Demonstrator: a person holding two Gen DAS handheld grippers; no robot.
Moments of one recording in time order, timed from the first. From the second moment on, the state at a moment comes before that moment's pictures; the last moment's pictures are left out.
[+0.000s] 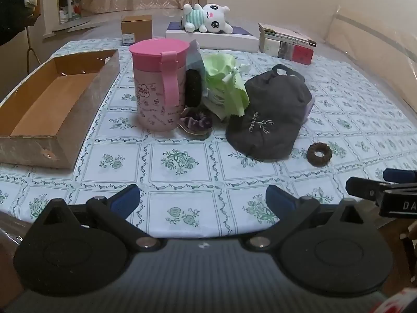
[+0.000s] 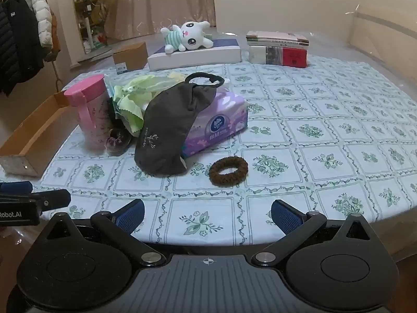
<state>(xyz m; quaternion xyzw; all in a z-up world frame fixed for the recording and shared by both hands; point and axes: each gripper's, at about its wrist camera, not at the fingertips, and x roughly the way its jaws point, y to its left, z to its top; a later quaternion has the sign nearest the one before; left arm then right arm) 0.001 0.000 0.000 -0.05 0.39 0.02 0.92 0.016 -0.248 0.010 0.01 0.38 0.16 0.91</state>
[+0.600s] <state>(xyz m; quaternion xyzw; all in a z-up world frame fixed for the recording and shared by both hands) -0.002 -0.001 0.000 -0.06 0.38 0.02 0.92 0.015 -0.247 0.011 0.02 0.38 0.15 0.91</state>
